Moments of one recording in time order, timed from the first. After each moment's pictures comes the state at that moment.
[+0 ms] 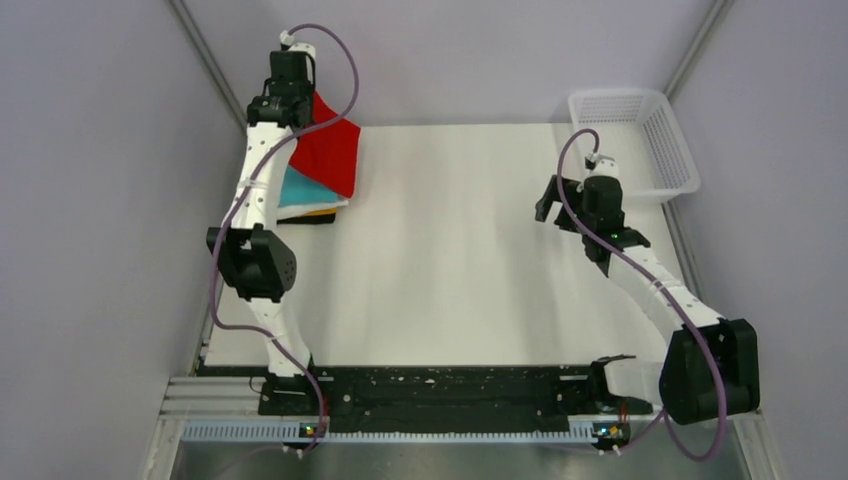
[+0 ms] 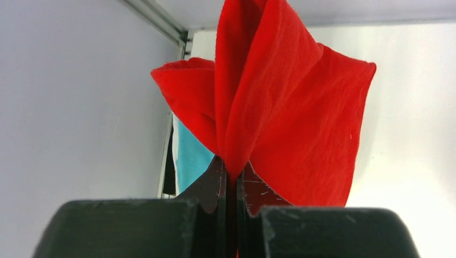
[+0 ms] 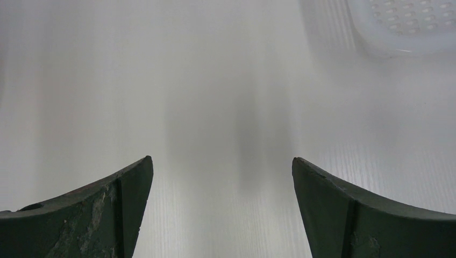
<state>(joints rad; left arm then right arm) -0.09 1.97 2.19 -0.75 -0.38 0.13 0.18 1.22 0.79 -0.08 0.07 0.36</state>
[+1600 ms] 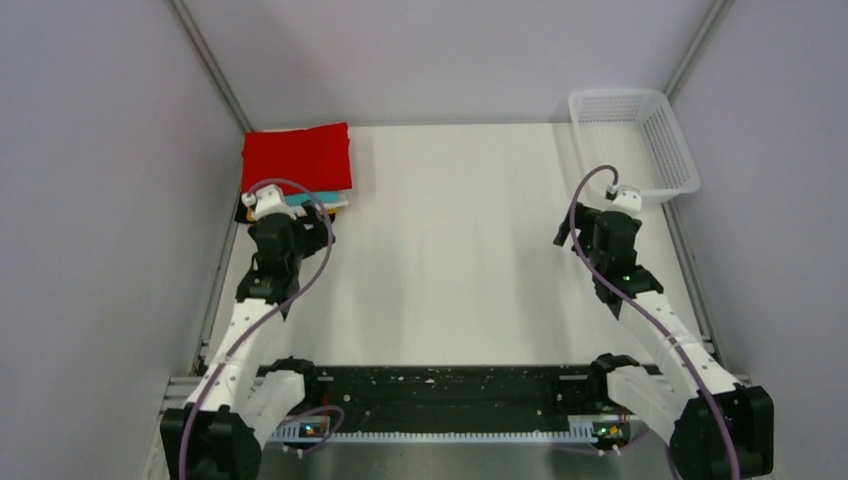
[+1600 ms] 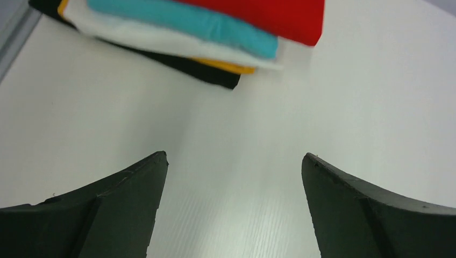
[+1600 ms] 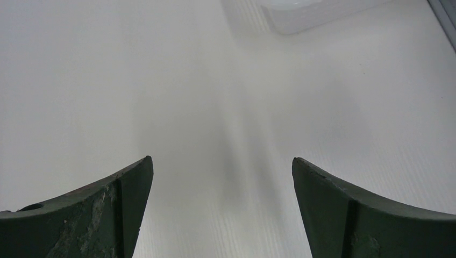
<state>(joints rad) -0.06 0.98 0.74 -0.18 -0.19 -0.39 0.18 0.97 0.59 -0.11 0.27 0.33</state>
